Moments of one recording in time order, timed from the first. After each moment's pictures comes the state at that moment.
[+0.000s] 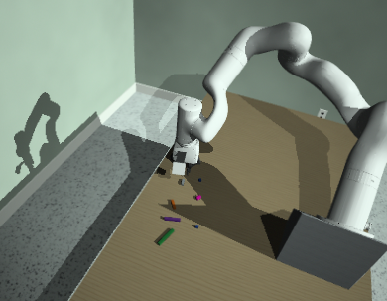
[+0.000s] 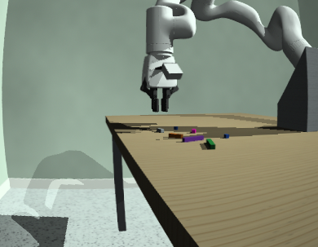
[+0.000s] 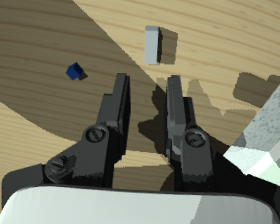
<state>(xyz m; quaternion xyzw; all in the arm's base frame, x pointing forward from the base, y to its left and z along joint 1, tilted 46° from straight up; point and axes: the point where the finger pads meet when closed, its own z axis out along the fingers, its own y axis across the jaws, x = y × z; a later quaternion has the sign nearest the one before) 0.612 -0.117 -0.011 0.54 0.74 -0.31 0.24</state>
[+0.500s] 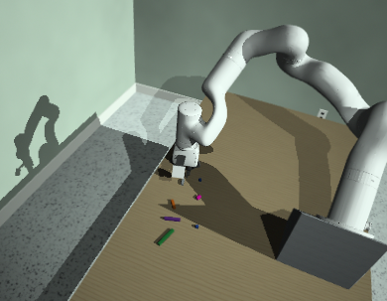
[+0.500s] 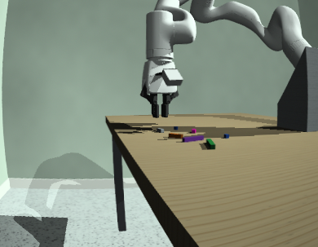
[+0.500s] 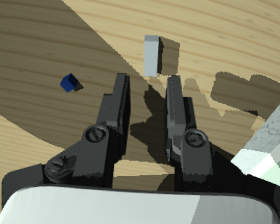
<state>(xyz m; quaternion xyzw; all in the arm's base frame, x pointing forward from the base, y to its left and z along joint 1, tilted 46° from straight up) 0.612 -0.130 -0.023 0.54 0.74 -0.31 0.24</state>
